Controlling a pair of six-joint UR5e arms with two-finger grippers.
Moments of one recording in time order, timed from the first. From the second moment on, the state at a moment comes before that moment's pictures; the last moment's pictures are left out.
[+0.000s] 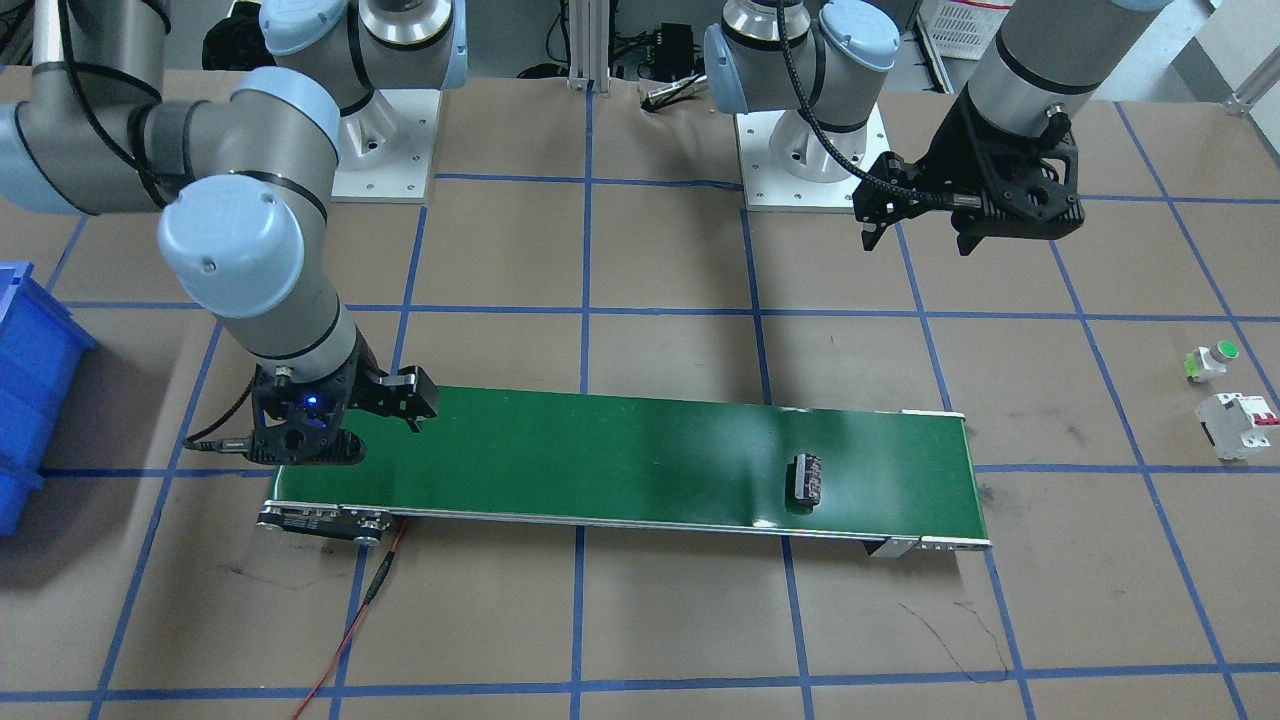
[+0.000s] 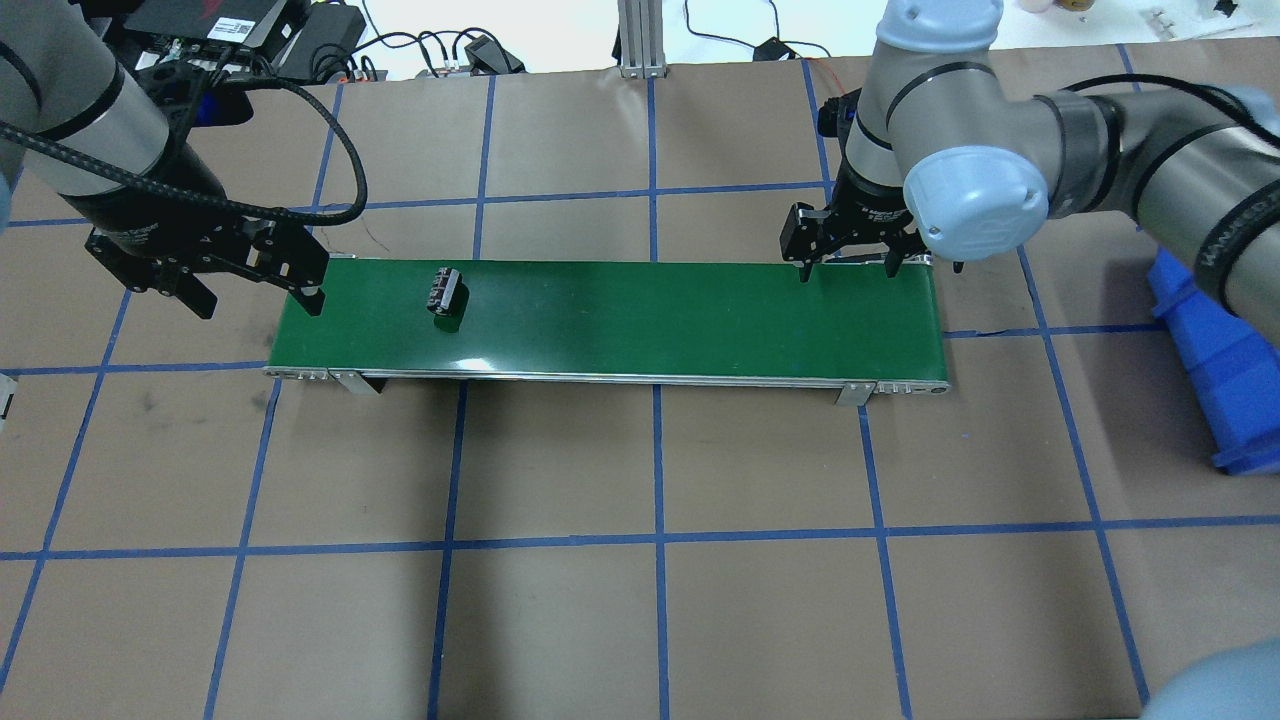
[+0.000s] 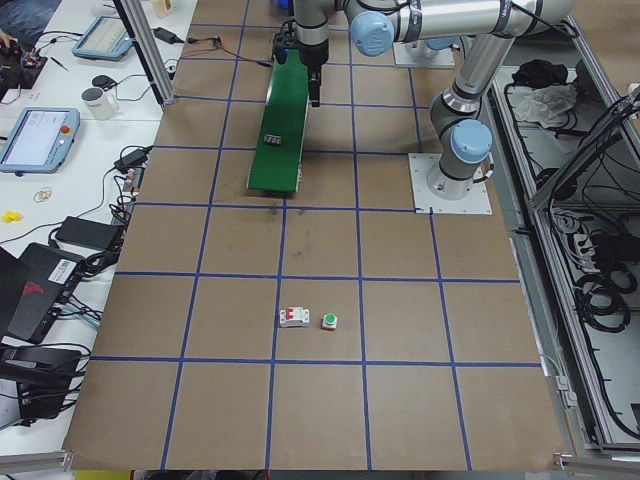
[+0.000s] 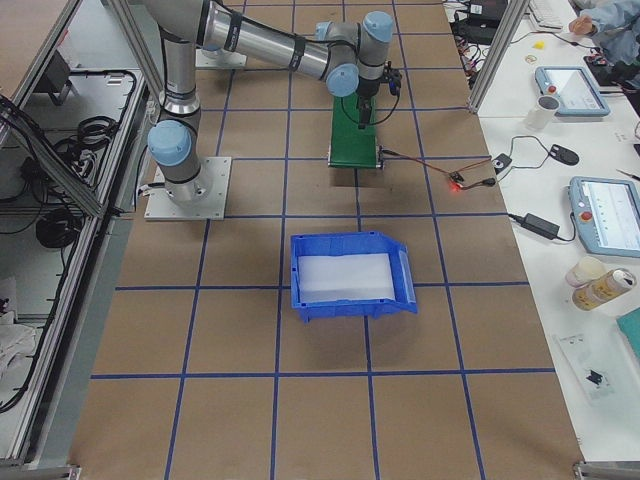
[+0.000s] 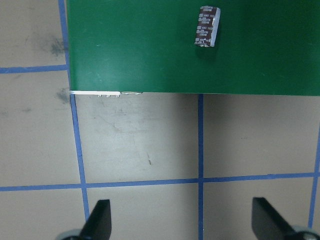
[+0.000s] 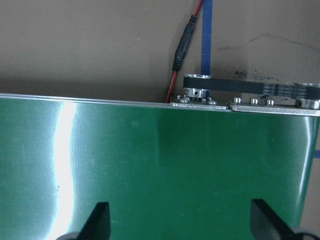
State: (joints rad) left arm -1.42 -1.48 -1.69 -1.61 1.57 0.17; right arm 1.62 -1.28 1.70 -1.95 -1.56 0.04
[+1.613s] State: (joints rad) left arm -1.42 -1.53 -1.69 -1.60 1.65 0.18; right arm 1.51 -1.27 1.81 -2.06 -1.38 -0.07
